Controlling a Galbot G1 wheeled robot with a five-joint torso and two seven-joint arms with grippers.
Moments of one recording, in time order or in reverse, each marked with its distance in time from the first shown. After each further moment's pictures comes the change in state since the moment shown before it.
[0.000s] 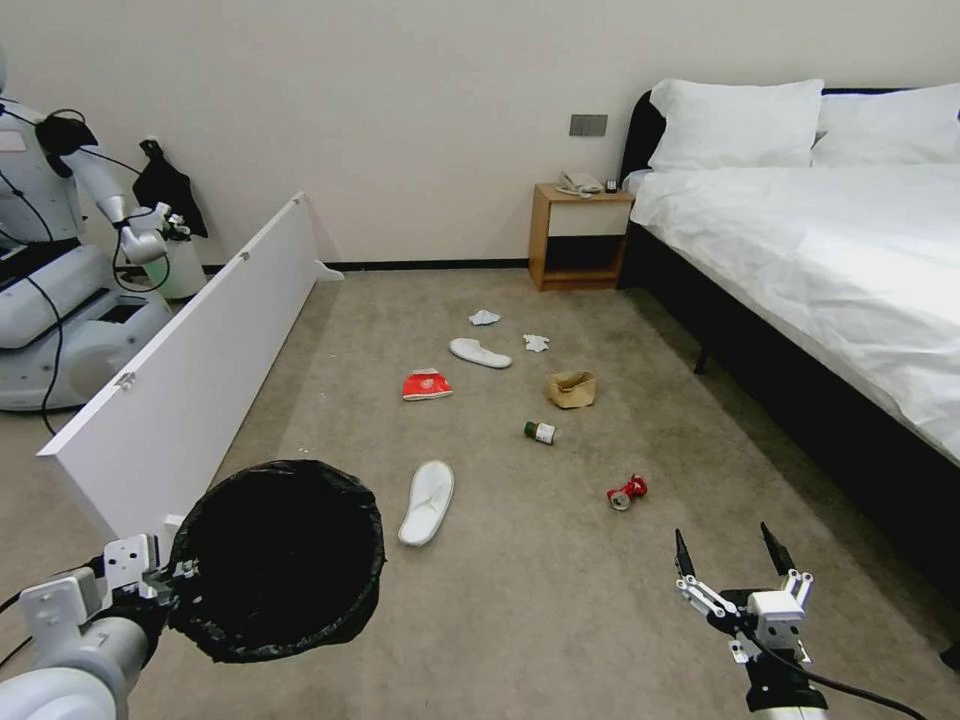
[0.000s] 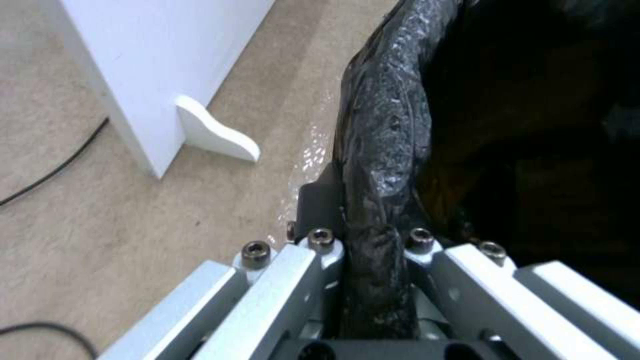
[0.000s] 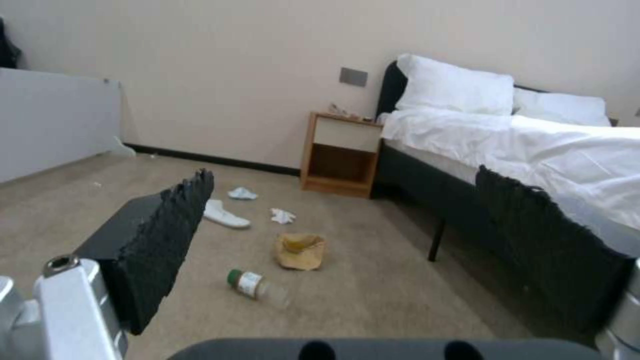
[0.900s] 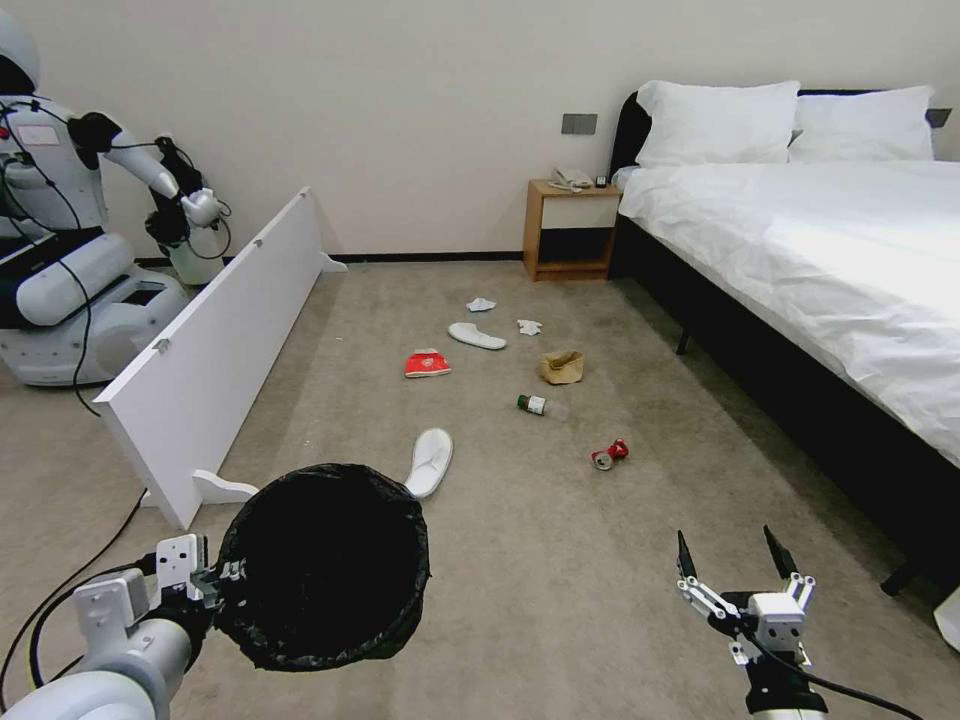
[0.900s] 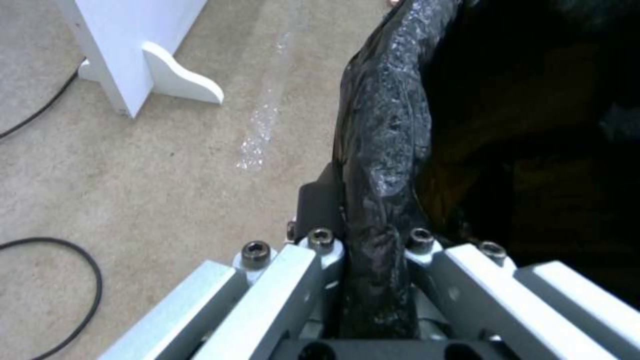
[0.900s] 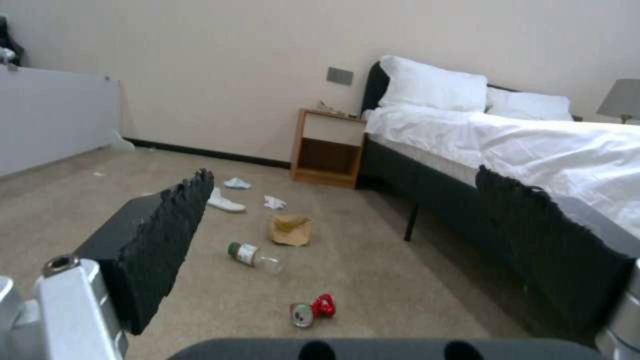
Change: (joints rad) left arm -0.006 0.004 0.120 -0.055 0.021 0.000 -0.001; right arm -0.005 0.002 -0.003 0.004 -0.014 -0.008 0.031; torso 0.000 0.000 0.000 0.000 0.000
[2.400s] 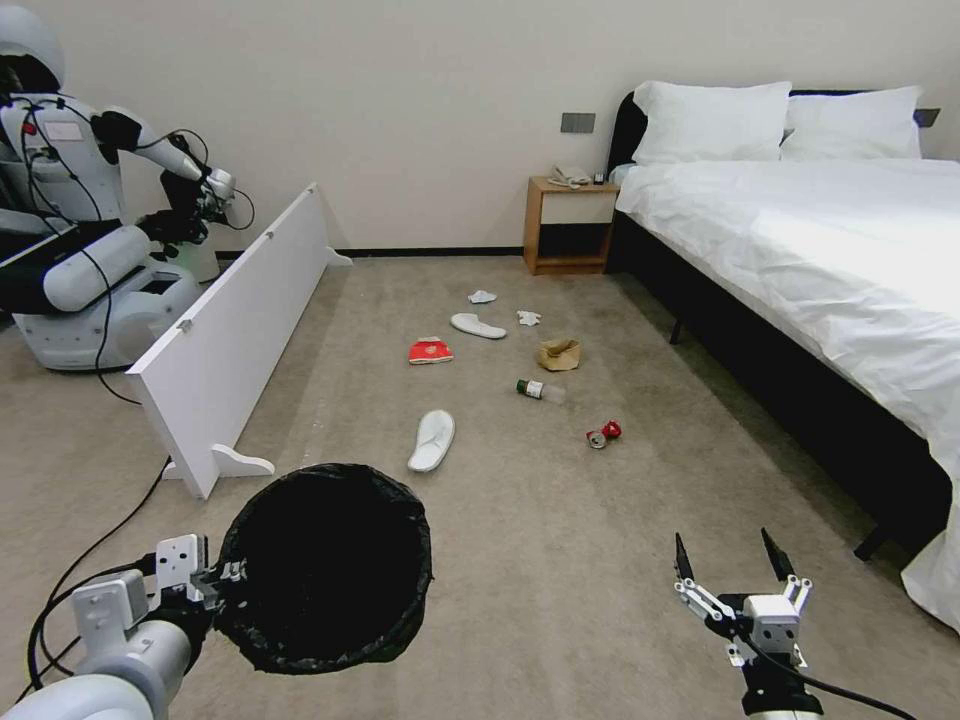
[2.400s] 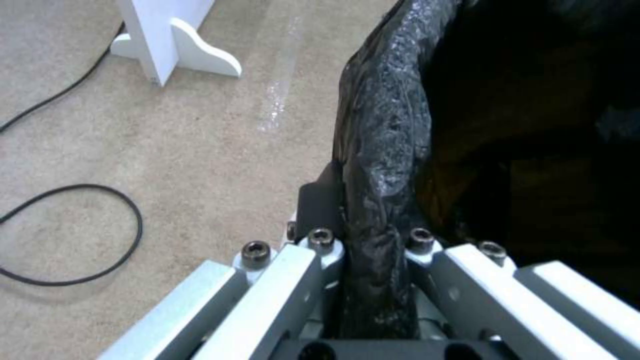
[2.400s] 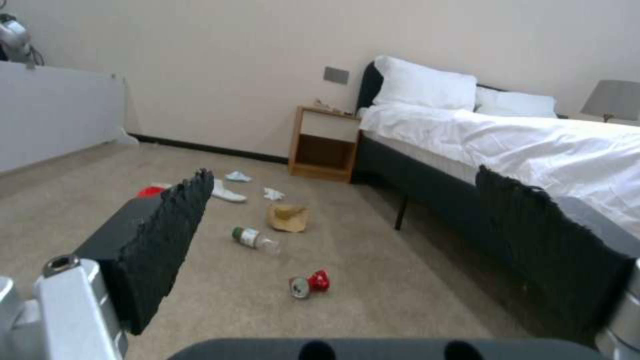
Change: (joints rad) left arm 0.009 0.009 -0.008 -0.013 -0.006 0.000 -0.007; right arm 0.001 0.001 -0.017 -0.006 -0.021 0.000 0.025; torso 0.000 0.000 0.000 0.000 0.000
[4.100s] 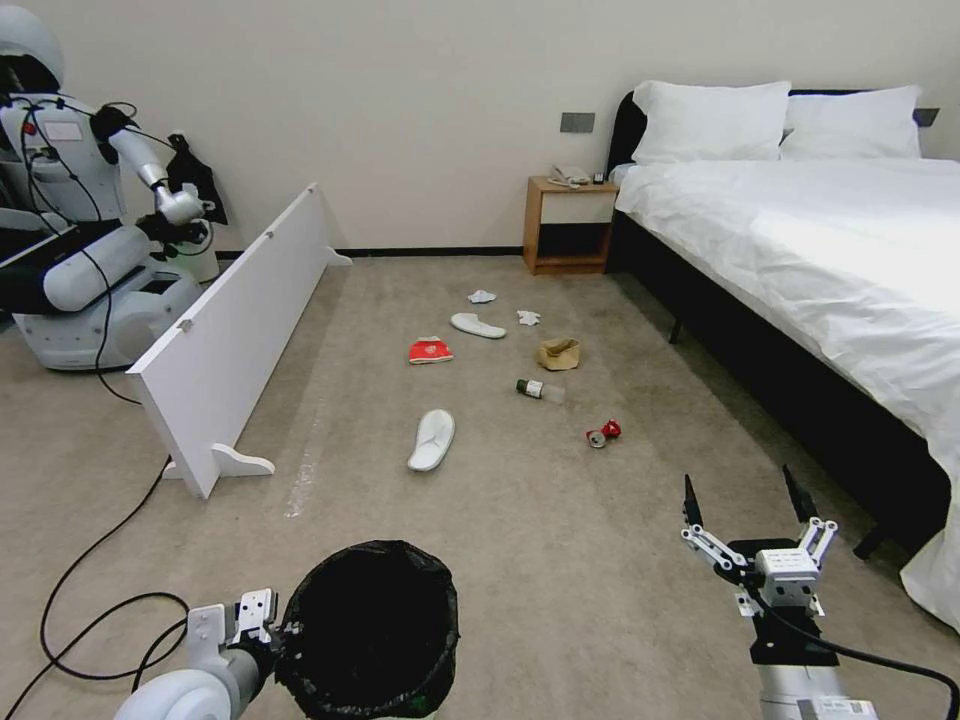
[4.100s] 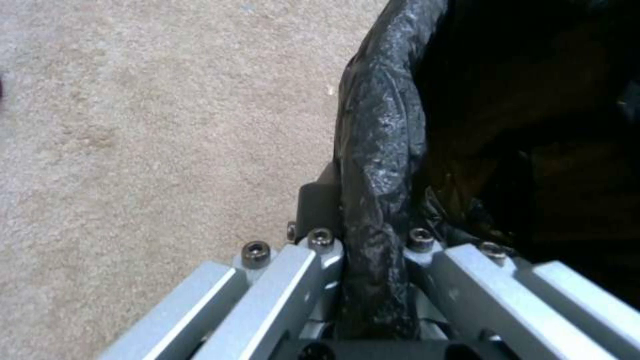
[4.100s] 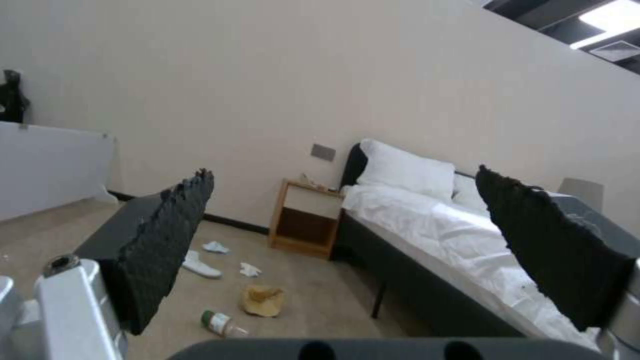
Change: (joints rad) left arm -0.112 0.014 0.242 0.366 0.041 -0.001 0.129; right arm 0.070 0.011 0.008 0.108 -0.103 0.019 0.014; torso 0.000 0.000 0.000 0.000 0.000
